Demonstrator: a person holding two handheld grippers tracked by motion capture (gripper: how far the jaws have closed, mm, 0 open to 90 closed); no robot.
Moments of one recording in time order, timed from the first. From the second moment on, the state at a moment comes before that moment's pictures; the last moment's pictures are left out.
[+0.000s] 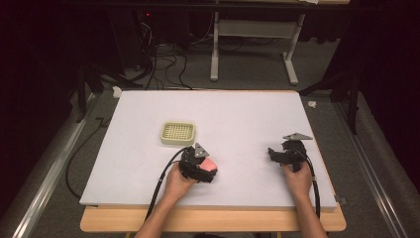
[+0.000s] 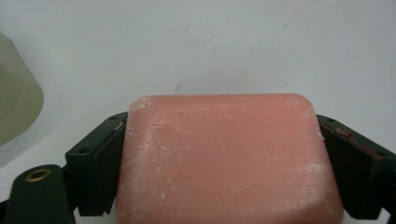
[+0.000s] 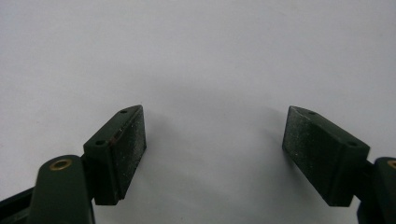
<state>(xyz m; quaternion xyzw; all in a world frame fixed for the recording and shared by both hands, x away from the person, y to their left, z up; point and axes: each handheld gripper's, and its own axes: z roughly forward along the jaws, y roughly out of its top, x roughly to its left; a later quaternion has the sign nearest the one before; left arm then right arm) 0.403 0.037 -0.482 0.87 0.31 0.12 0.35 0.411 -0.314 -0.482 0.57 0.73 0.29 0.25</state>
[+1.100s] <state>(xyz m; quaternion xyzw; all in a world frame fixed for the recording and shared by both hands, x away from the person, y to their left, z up) 0.399 0.046 -0.467 0.86 0.32 0.13 0.37 0.412 -0.314 -0.483 0.57 0.73 0.30 0.25</state>
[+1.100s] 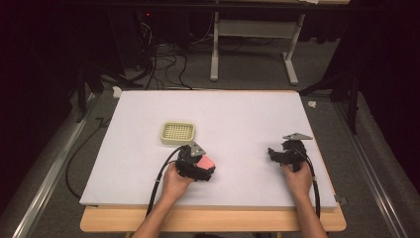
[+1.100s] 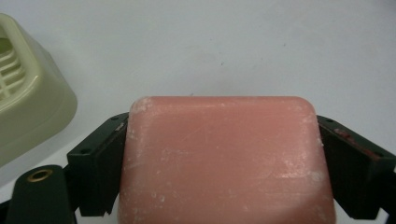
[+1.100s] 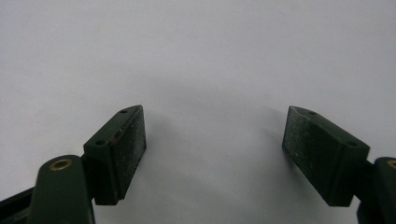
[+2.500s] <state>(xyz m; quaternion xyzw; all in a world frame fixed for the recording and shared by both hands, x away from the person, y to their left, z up) 0.404 0.094 -0.454 0.82 0.39 0.16 0.38 0.411 -0.314 -0.483 0.57 0.73 0.30 0.25</state>
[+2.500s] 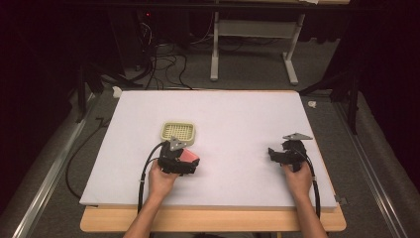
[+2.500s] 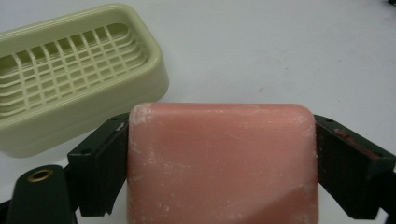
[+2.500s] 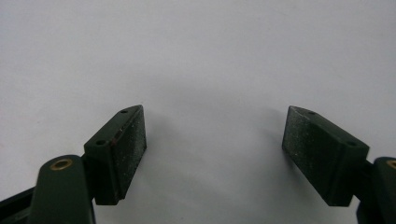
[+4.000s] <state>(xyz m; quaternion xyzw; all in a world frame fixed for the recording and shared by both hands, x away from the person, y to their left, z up) 0.435 0.131 -0.434 0.77 0.47 0.15 0.39 0.411 -0.314 -0.482 0.57 0.73 0.29 0.25</state>
